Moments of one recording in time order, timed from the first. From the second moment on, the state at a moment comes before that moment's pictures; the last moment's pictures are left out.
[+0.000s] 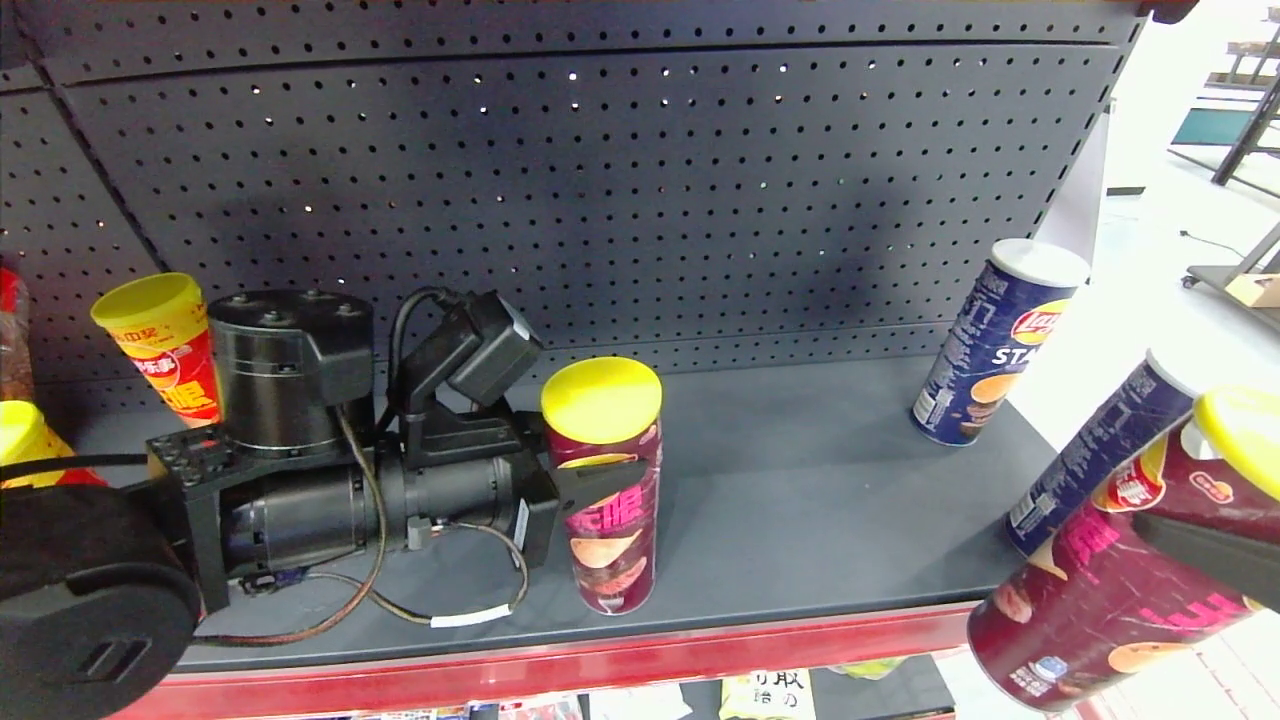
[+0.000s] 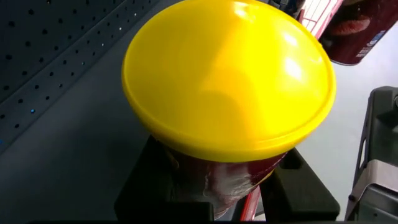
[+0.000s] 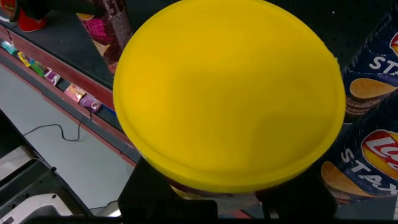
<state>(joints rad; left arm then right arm) -0.61 1.63 -0.70 -0.67 -0.43 0.16 0.21 0.87 -0.55 -0.09 0.44 -0.14</state>
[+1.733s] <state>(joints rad) -0.64 1.59 -0.66 -0.66 -0.40 0.12 0.21 0.87 -0.55 -0.09 0.44 -0.14</state>
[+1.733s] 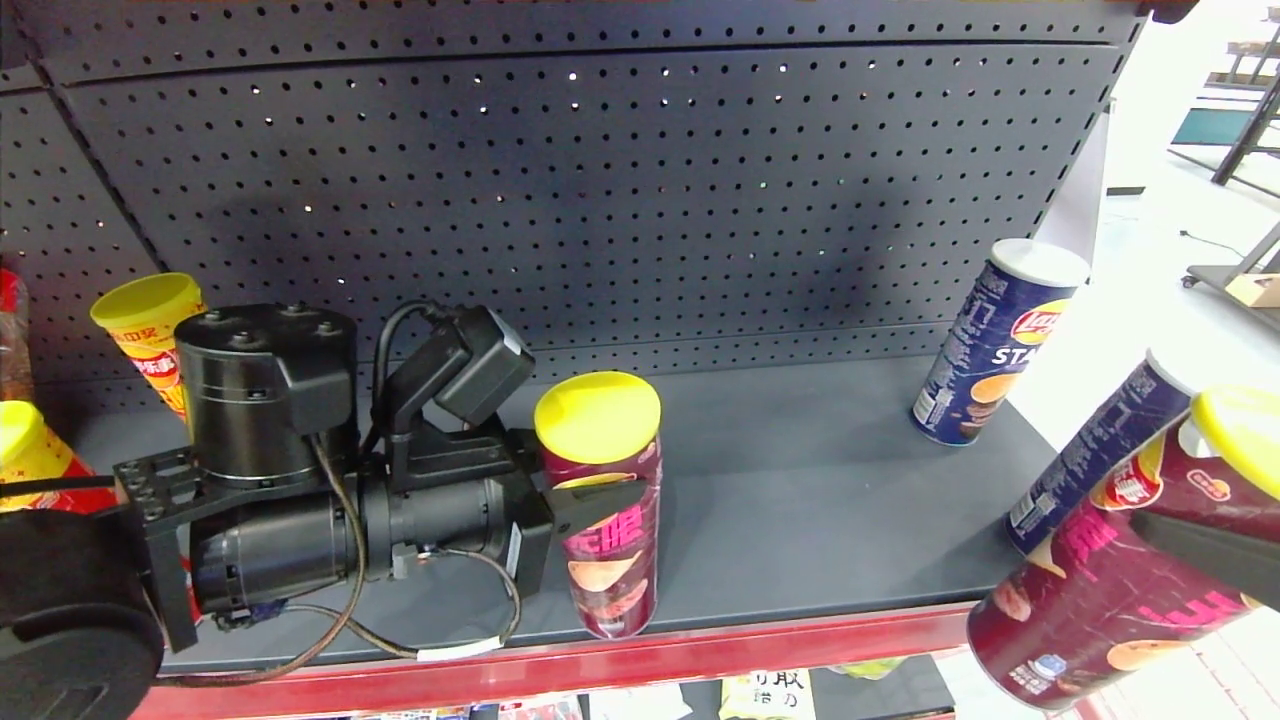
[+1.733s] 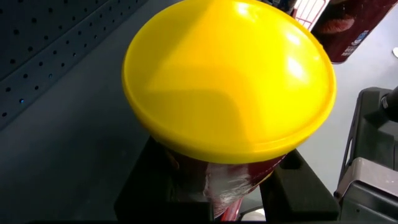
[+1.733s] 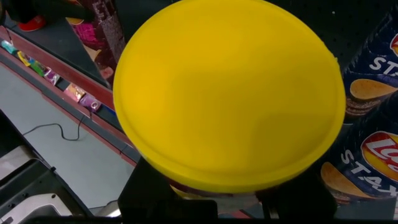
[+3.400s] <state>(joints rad) -0.56 1.19 -0.36 -0.51 -0.38 0.12 0.51 1.38 -0.83 -0.31 0.41 -0.15</state>
